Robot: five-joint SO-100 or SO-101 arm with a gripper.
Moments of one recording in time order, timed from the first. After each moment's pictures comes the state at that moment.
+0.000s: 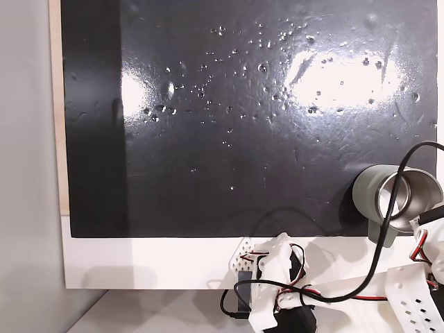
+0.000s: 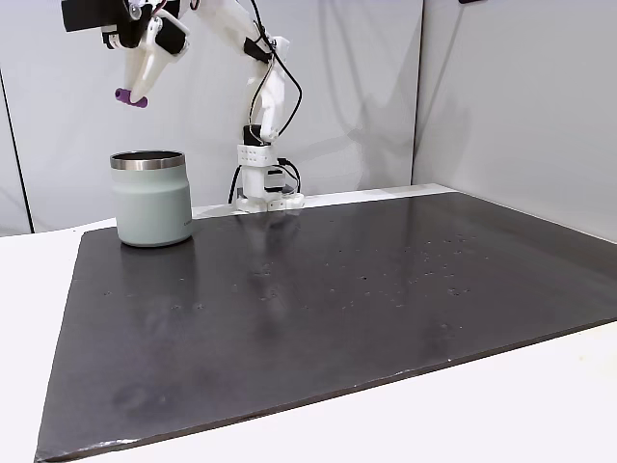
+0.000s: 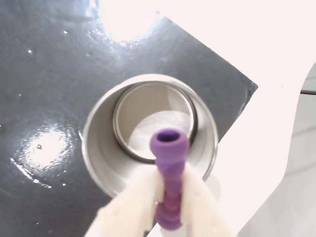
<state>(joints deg) 59.0 110.7 78.0 89.8 -94.6</state>
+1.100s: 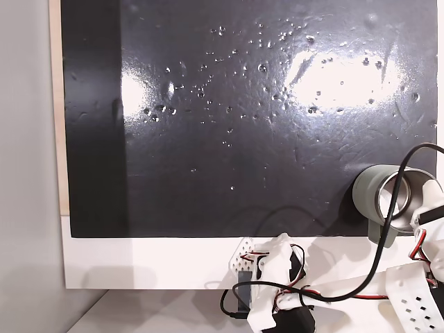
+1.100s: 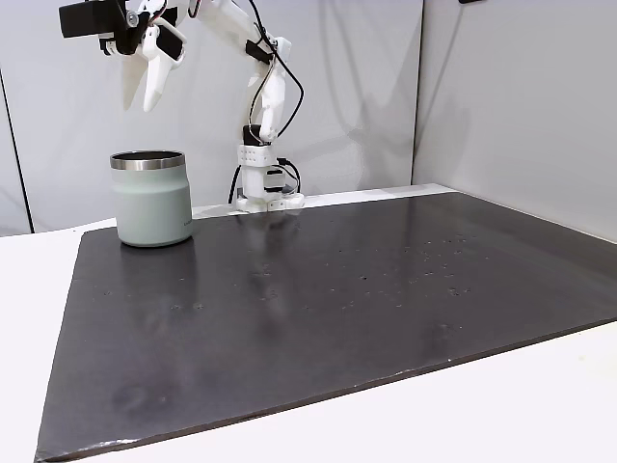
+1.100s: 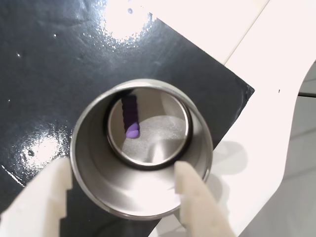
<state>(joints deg) 59.7 110.8 80.4 87.4 -95.1</state>
